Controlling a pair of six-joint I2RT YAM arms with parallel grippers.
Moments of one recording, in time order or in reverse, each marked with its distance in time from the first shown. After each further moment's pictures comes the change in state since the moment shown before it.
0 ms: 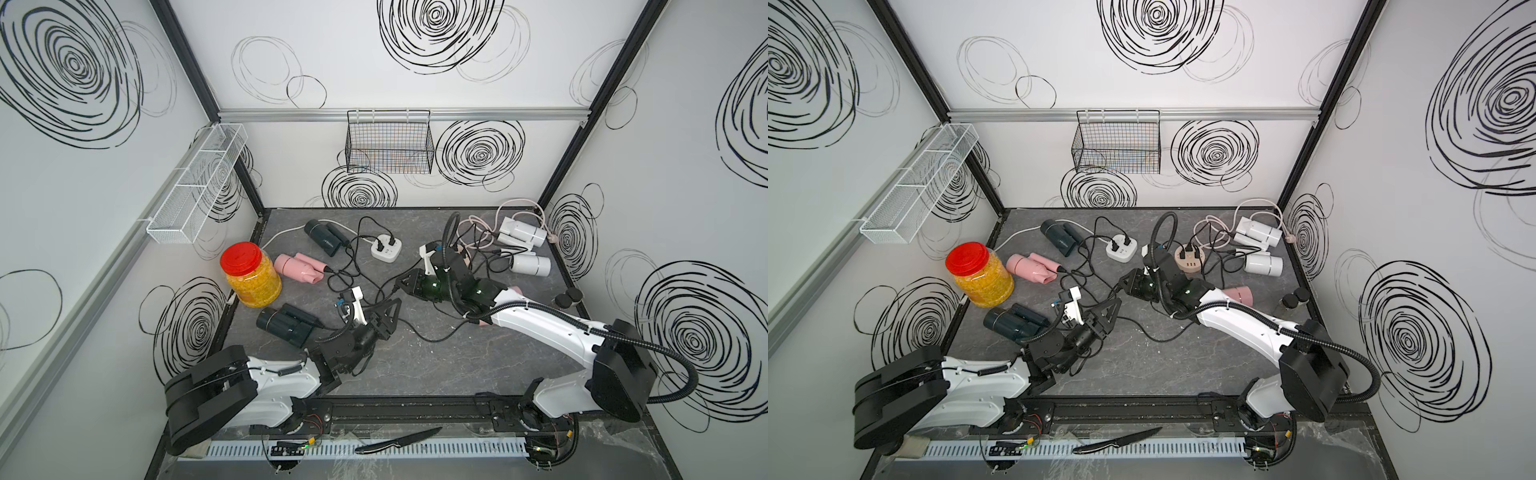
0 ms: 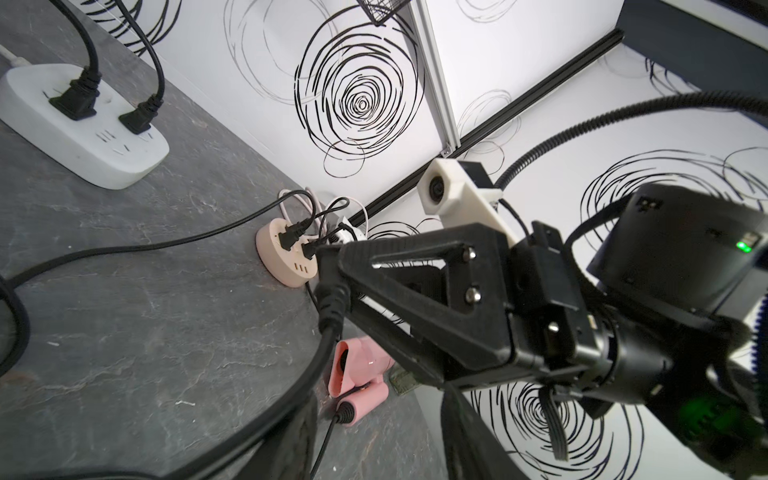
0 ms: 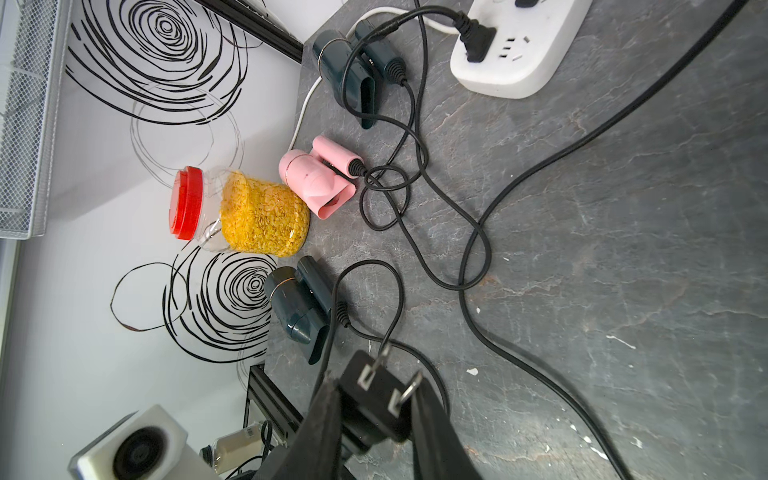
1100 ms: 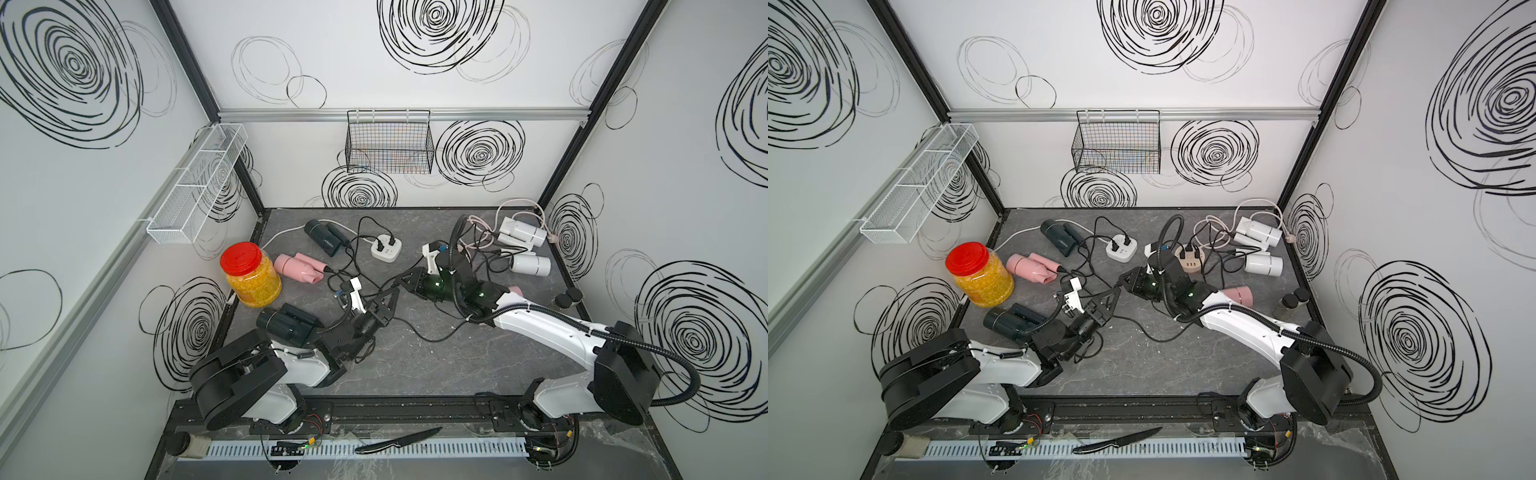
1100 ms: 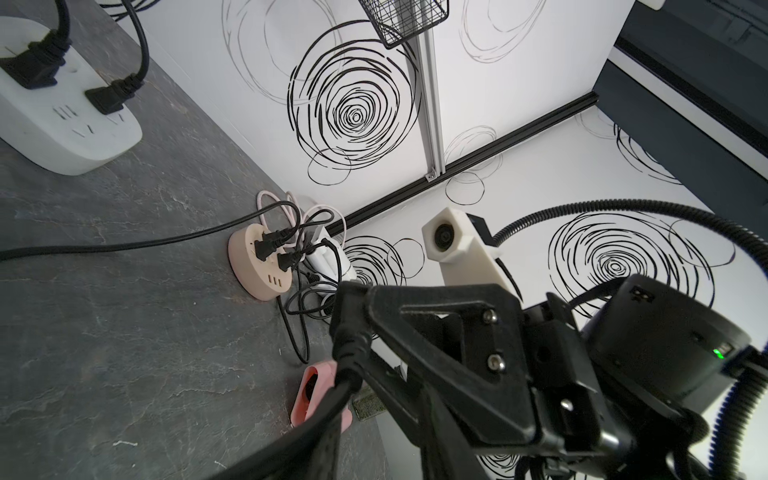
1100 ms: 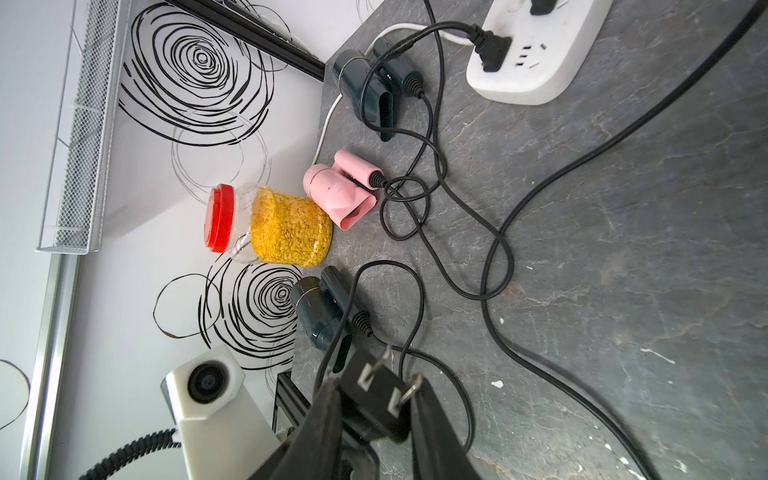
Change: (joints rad) left arm 0.116 0.144 0.039 0.146 0.112 -0.125; right arm -0.013 -0.019 -0.048 0.097 -0.032 0.047
